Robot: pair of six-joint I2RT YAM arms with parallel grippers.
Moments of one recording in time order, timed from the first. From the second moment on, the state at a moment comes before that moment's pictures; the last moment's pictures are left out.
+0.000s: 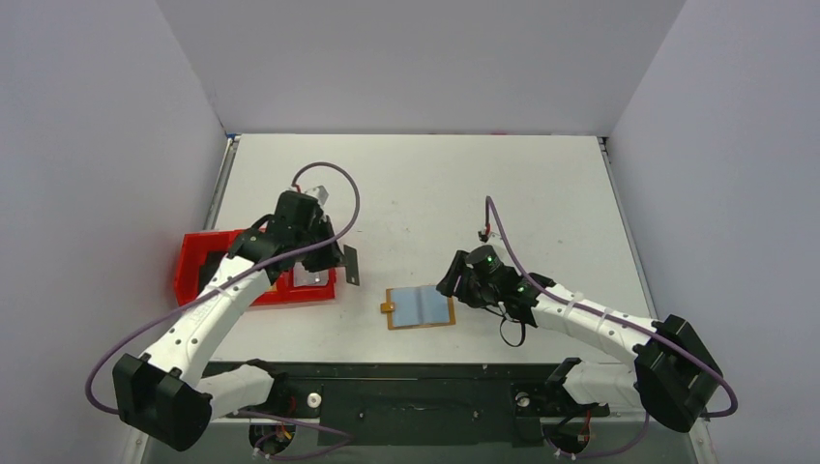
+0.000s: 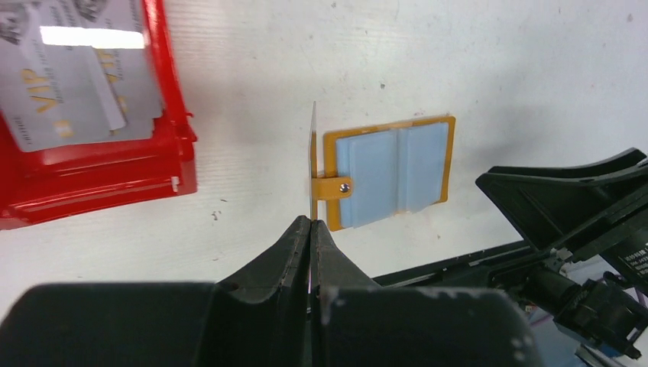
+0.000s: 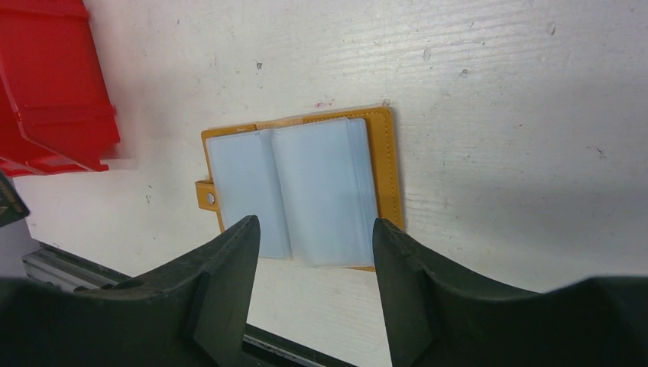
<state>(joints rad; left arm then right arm) -0.43 1.16 1.02 -0.76 0.12 -0.62 0.76 1.21 0.63 -0.24 0.11 0.95</state>
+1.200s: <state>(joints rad) 0.00 1.57 1.31 -0.99 -0.87 -0.47 0.76 1.15 0.69 -0.42 0.01 0.76</state>
